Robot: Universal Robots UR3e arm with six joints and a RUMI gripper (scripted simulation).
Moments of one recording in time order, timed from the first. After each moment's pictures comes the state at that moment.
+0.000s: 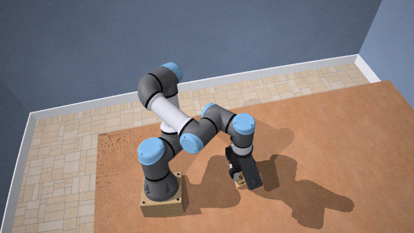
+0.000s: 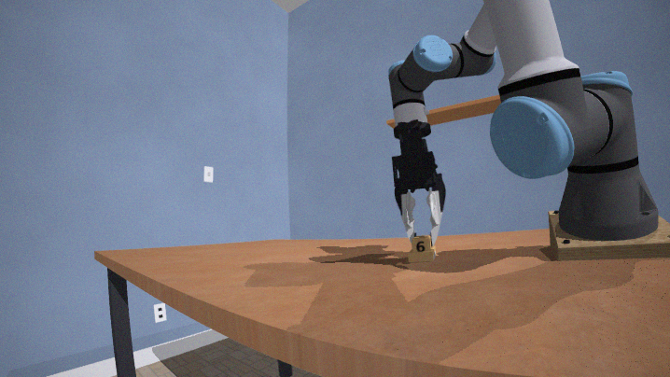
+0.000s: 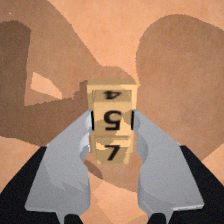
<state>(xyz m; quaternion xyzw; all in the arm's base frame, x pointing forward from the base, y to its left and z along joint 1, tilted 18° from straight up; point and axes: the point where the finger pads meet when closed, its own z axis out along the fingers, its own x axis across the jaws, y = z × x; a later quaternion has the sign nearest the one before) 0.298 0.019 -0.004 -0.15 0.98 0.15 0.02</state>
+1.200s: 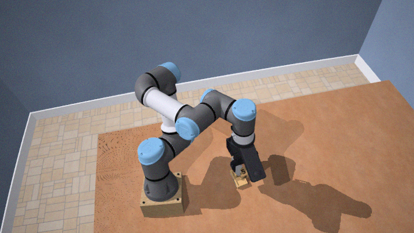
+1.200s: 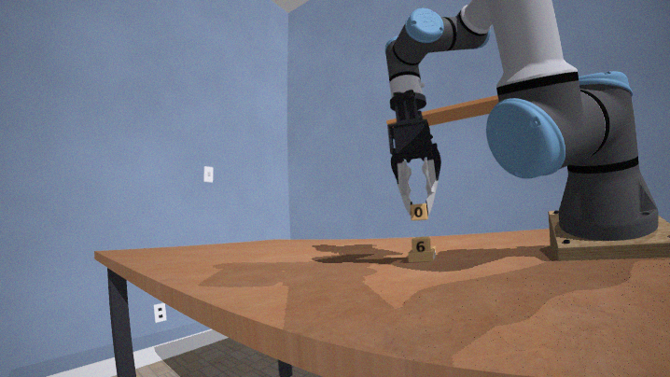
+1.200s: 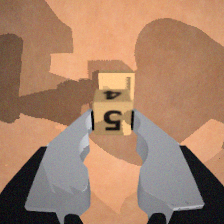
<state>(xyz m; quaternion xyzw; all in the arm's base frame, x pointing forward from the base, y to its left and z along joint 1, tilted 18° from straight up) 0.304 -0.003 0.052 -0.15 0.98 0.14 0.03</state>
